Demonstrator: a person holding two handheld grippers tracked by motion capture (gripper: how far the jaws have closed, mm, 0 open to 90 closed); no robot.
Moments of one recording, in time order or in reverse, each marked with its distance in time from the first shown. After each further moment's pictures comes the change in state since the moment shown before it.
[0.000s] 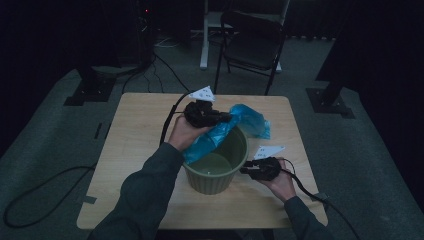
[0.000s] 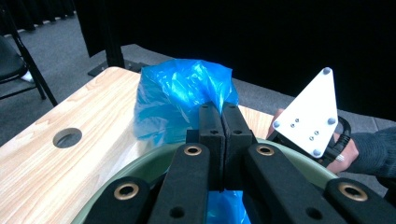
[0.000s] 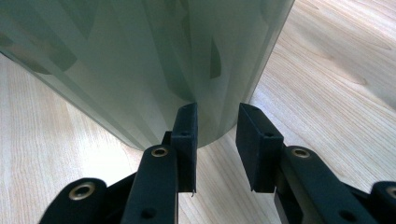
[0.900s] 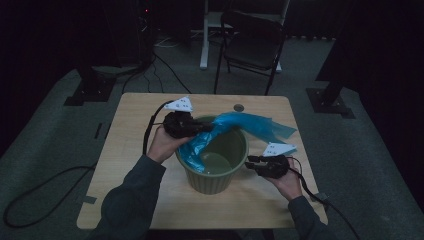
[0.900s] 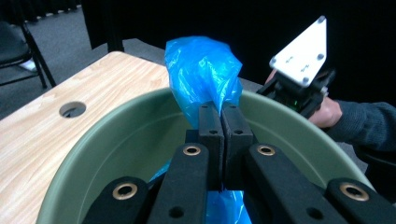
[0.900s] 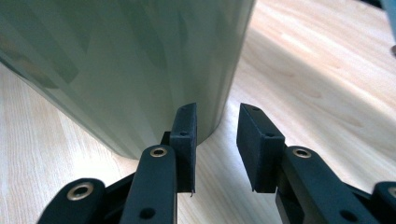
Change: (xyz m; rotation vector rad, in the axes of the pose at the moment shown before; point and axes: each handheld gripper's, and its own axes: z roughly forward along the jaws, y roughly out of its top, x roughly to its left) left arm -0.006 -0.043 -0.052 -0.007 0.015 -0.045; right arm -0.005 0.003 -0.027 -0.082 -0.063 0.009
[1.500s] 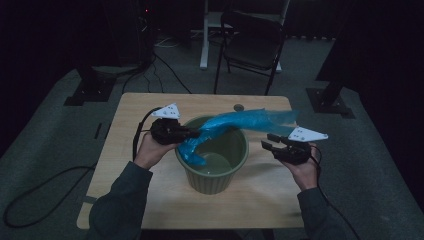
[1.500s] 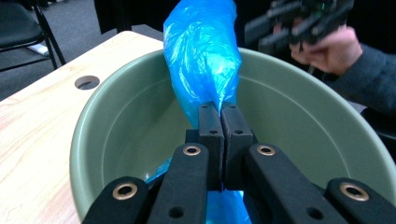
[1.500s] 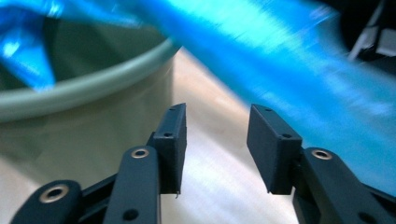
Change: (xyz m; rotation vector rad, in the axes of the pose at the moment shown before) left arm 0.003 -0.026 -0.022 0.039 0.033 -0.005; right arm -0.027 0.030 -0.061 -0.204 -0.150 0.051
